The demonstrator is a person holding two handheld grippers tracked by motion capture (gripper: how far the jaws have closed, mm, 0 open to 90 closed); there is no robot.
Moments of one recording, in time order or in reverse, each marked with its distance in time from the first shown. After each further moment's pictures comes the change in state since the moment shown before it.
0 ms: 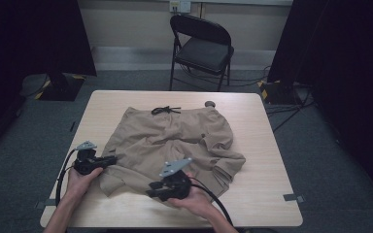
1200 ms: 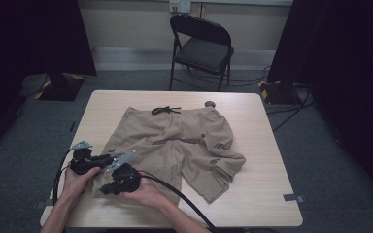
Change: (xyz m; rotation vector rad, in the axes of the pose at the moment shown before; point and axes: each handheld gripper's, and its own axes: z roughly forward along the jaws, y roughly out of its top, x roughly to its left) left arm 0.009 -0.002 -0.007 -0.028 -0.010 -0.032; right arm 0.015 0.065 0.119 0.048 0.166 -0.015
